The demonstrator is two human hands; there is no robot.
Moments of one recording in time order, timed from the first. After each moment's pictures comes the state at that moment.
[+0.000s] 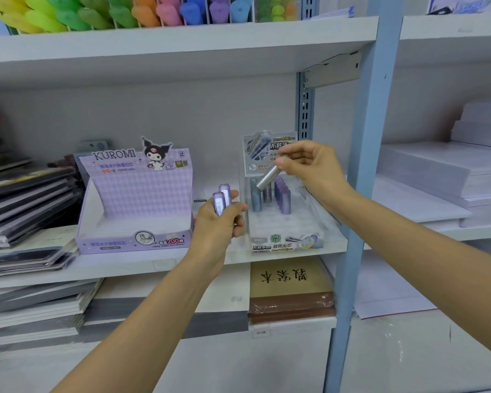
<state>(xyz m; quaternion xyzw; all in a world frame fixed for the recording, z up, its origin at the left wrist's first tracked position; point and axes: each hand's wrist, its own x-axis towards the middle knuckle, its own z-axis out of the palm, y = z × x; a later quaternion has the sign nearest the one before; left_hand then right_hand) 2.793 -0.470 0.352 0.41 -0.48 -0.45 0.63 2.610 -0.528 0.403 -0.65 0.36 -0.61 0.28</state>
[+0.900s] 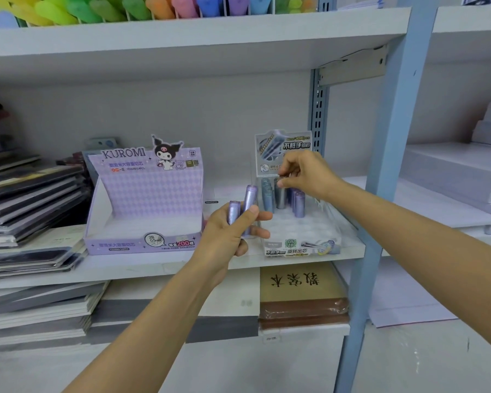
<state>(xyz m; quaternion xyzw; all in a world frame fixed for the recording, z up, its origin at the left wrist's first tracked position) 2.812 -0.470 0.345 0.39 -0.57 -0.46 0.55 2.621 -0.589 0.397 -0.80 0.45 -0.39 0.09</state>
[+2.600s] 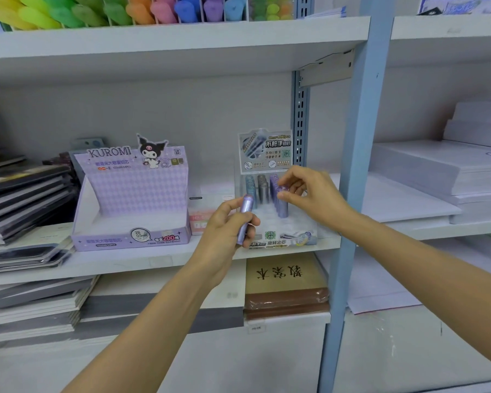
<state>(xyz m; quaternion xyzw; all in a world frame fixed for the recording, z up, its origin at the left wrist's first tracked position) 2.786 -0.462 0.335 0.36 -0.53 -0.51 0.57 2.589 -0.527 0.364 -0.80 0.40 -0.46 0.06</state>
